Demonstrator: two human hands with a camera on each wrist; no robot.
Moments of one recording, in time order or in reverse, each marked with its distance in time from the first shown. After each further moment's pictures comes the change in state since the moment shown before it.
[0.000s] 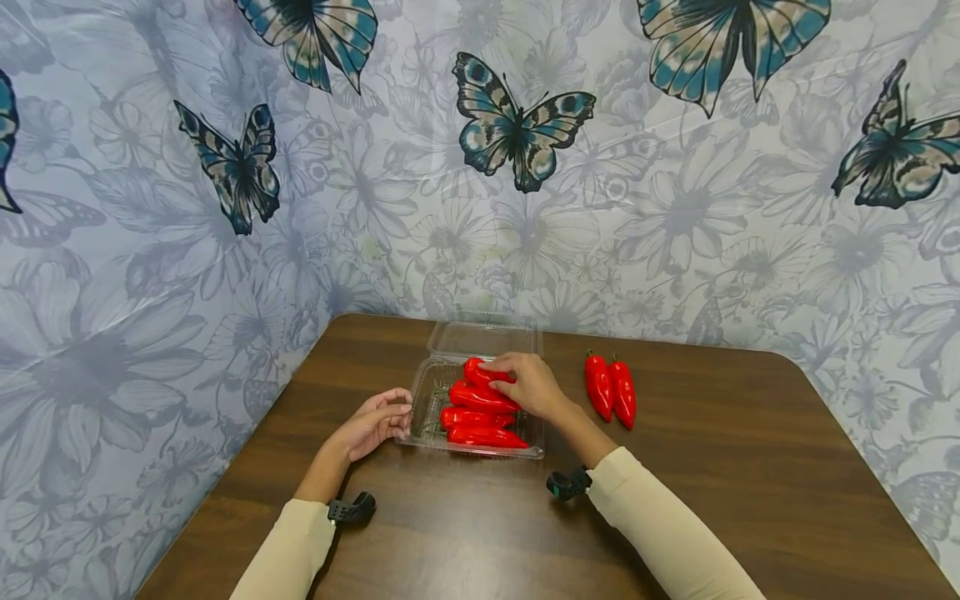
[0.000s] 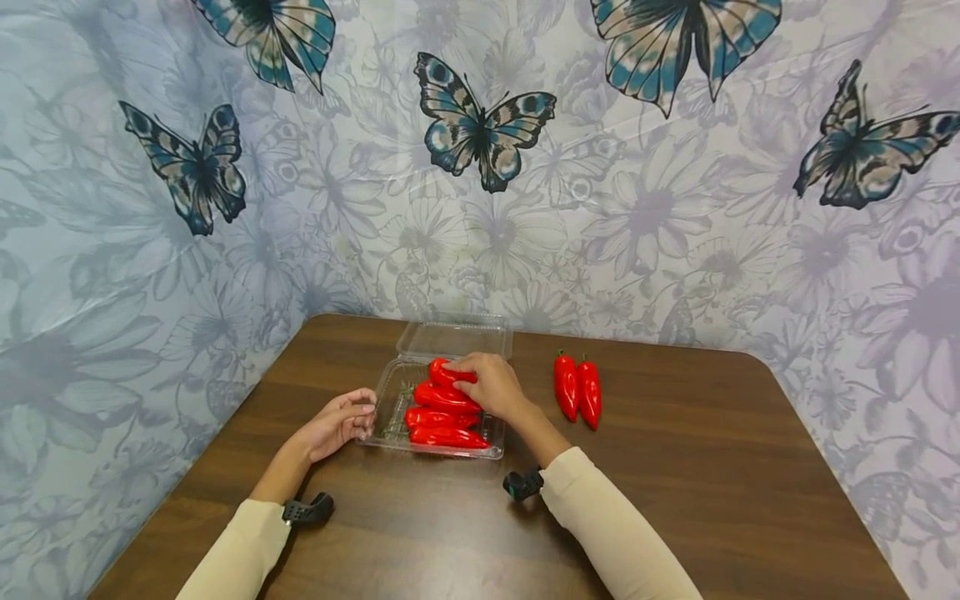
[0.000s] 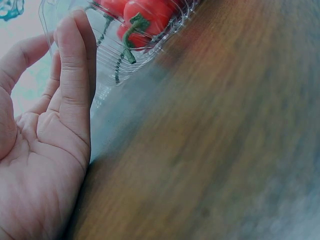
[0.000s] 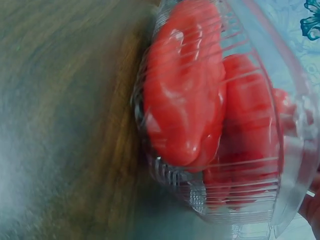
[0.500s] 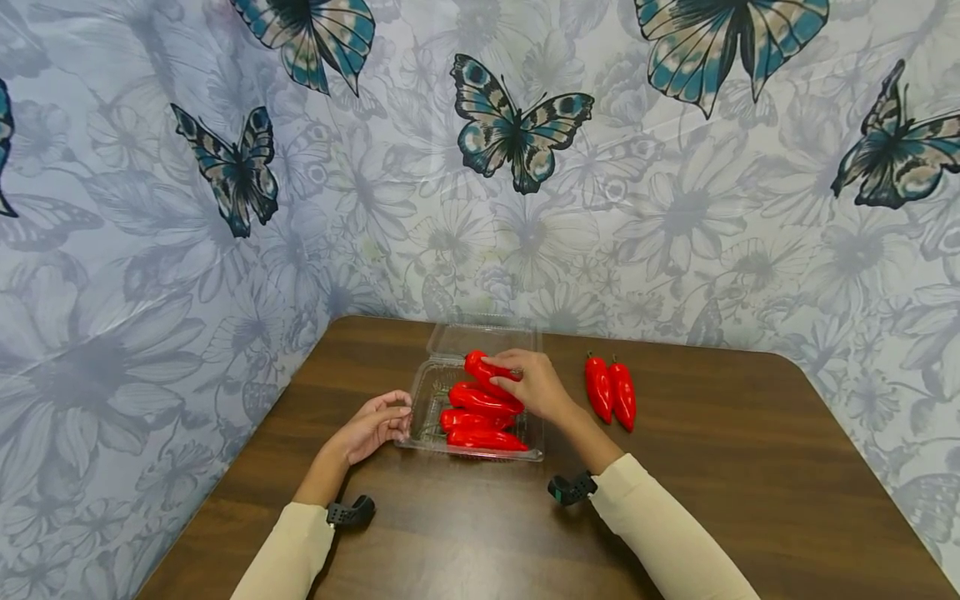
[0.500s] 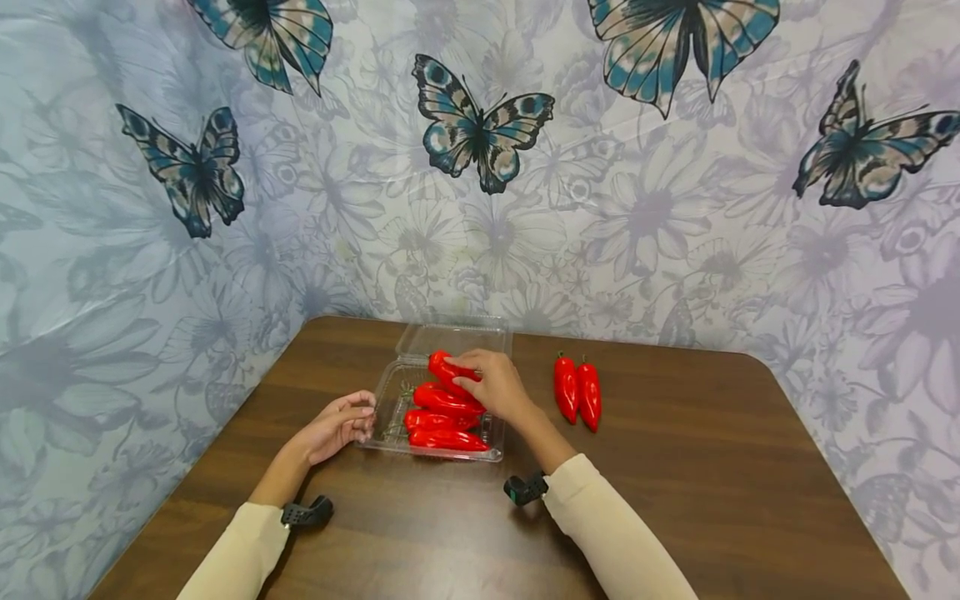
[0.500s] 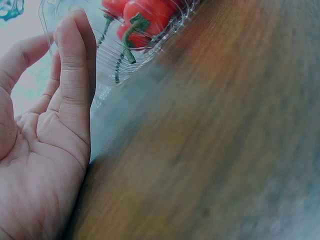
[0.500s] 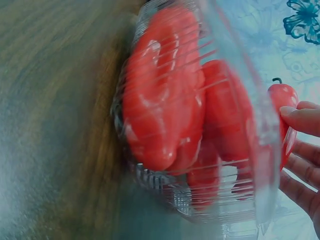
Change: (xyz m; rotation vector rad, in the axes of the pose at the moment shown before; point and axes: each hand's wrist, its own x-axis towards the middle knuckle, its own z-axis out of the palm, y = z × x) left_hand 0.000 0.000 0.000 -0.015 -0.008 0.001; right_hand -0.002 -0.001 -0.008 0.083 0.082 -0.029
